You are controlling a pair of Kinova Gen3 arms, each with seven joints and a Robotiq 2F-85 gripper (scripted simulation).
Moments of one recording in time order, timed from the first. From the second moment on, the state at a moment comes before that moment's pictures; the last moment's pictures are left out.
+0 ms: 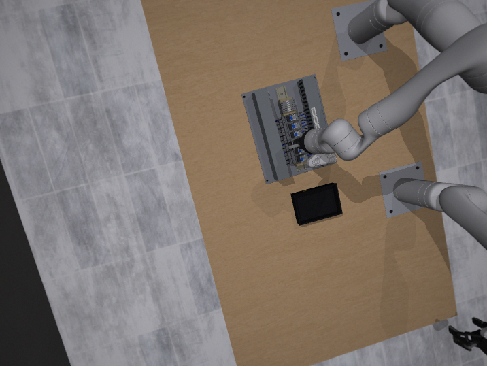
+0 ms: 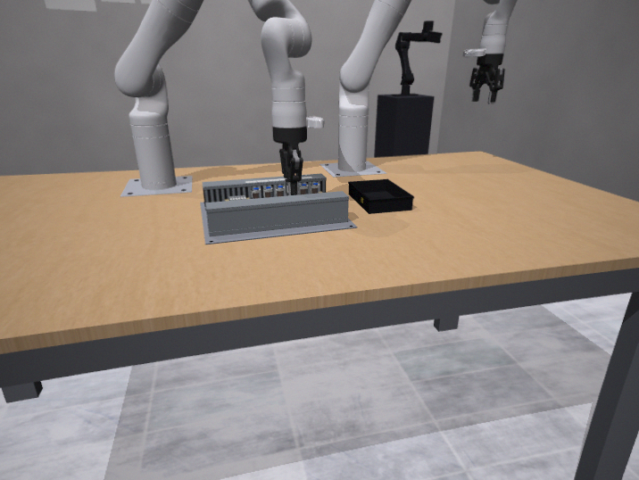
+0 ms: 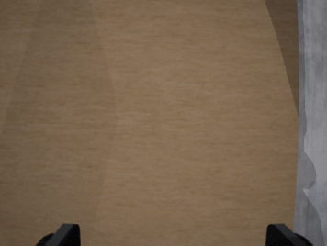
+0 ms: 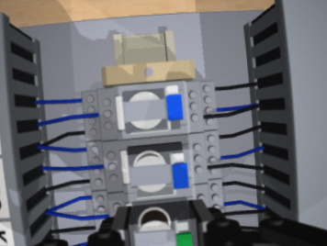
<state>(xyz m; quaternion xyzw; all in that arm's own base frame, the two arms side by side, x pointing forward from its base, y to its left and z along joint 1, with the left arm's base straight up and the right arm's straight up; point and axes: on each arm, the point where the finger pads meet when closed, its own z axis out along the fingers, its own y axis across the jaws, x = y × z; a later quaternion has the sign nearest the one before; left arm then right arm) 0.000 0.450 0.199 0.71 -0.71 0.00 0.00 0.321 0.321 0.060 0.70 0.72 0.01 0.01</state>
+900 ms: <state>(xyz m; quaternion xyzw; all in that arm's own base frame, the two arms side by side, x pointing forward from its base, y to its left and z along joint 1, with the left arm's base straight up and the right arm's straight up) 0.000 0.450 0.199 0.71 -0.71 0.00 0.00 0.320 0.321 0.060 0.70 0.72 0.02 0.02</state>
